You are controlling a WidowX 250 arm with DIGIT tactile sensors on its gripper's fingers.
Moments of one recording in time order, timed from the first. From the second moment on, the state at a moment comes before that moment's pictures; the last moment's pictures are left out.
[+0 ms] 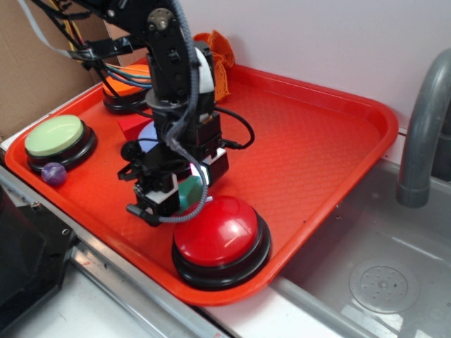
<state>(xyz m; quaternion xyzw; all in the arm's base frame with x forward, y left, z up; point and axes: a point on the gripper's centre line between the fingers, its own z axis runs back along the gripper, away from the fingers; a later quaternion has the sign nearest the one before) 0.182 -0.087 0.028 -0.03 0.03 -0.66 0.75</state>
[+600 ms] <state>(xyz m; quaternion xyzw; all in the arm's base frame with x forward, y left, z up) 0.192 -0.071 0.106 -0.01 0.06 -0.47 0.88</state>
